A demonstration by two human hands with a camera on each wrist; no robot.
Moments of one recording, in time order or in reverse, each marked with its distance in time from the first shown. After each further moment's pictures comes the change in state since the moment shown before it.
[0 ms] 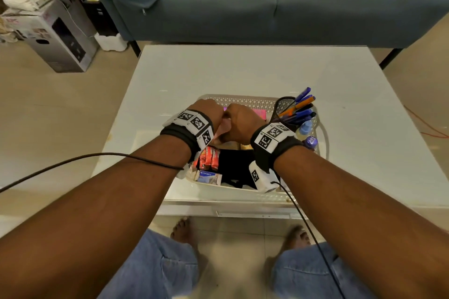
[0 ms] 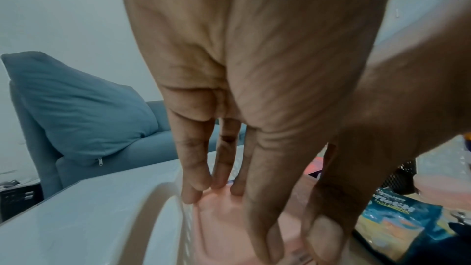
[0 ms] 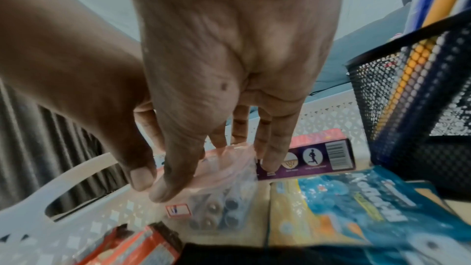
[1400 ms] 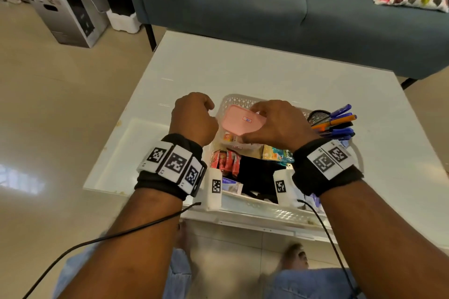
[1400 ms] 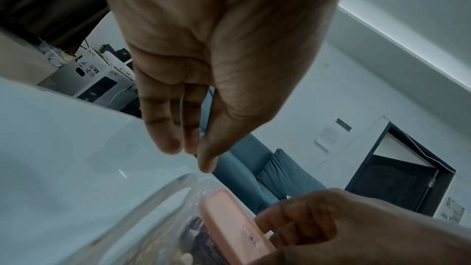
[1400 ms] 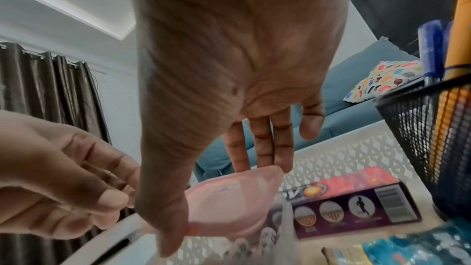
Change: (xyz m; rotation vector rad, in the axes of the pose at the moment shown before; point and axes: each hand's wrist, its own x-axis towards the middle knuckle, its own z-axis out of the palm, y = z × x) left_hand -0.052 -0.057 0.037 -0.908 0.551 -0.403; right_hand -0.009 -0.009 -0.017 -0.120 0.151 0.079
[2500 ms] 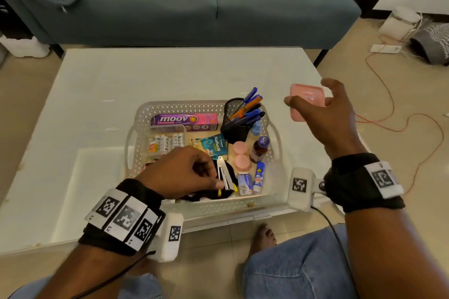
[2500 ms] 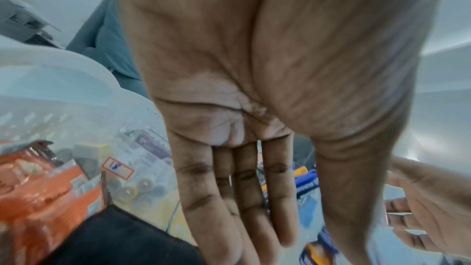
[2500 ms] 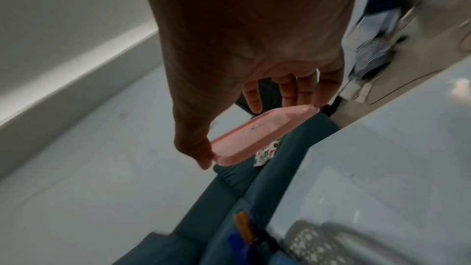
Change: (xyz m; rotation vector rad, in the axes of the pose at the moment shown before) left_hand -0.065 0.058 0.064 0.025 -0.886 0.406; right_hand -0.140 0.157 -0.067 0.675 0.666 0.720
